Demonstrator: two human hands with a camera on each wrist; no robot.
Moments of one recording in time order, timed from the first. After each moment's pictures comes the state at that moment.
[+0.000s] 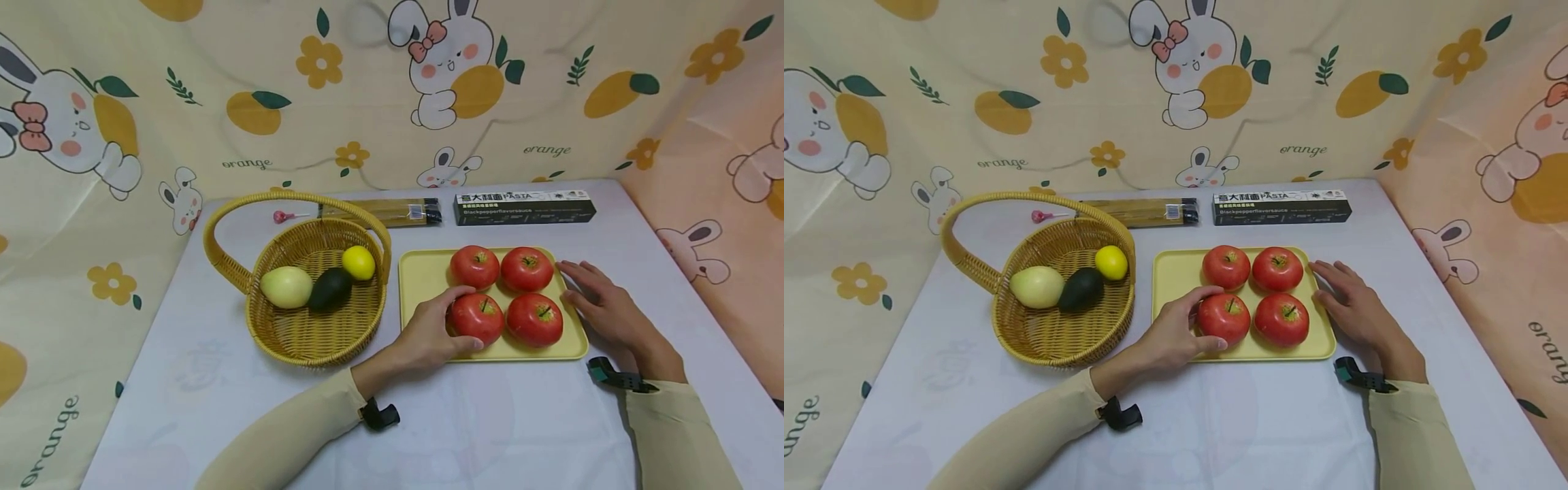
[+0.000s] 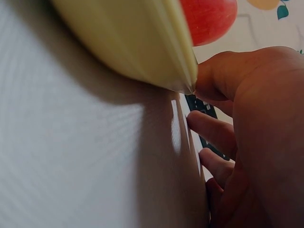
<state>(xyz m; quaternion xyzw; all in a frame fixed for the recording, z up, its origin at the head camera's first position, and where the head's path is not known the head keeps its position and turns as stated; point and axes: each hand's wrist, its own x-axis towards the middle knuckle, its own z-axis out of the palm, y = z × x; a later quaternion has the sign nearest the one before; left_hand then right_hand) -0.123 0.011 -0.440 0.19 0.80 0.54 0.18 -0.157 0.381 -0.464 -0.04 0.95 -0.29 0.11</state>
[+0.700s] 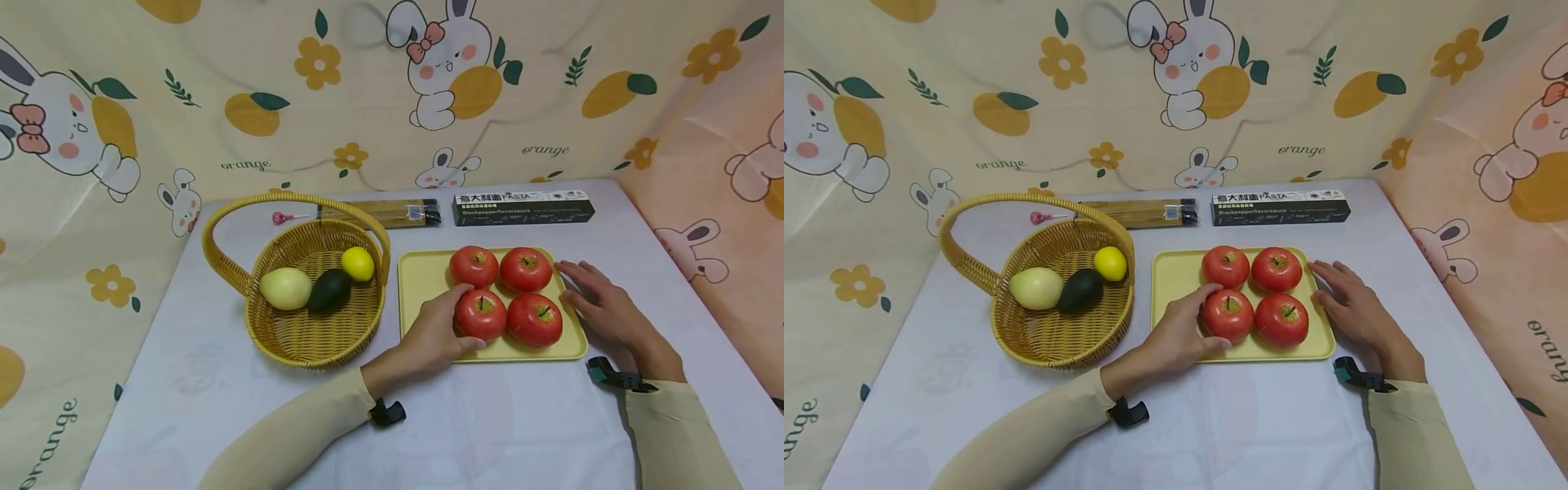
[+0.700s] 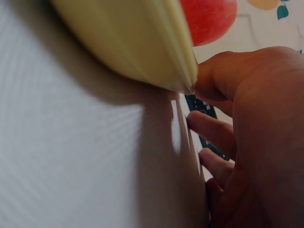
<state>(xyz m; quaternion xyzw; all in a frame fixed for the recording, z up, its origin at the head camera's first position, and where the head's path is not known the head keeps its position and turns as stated) -0.126 0.019 -0.443 0.23 0.85 0.45 0.10 -0.156 0.380 -0.464 -0.04 0.95 -0.29 0.11</state>
